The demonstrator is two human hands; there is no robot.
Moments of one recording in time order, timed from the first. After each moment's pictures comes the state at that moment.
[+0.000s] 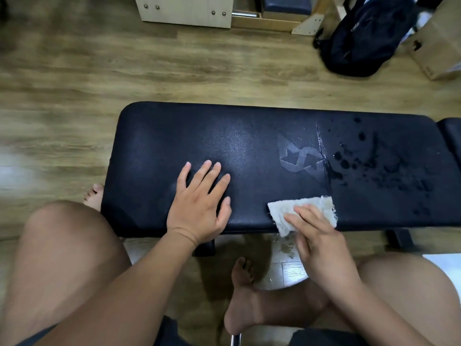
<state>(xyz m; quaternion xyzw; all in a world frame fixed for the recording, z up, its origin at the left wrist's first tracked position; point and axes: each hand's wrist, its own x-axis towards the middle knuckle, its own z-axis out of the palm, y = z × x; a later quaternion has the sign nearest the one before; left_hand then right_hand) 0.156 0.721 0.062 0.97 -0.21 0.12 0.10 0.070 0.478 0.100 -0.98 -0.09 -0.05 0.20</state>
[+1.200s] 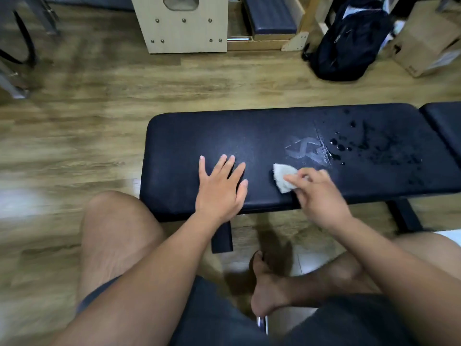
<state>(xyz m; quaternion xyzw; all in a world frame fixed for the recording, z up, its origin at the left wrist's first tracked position) 0.147 0.725 0.081 0.97 -0.20 0.03 0.11 0.104 0.483 0.090 -0.99 -0.06 -0.07 0.13</state>
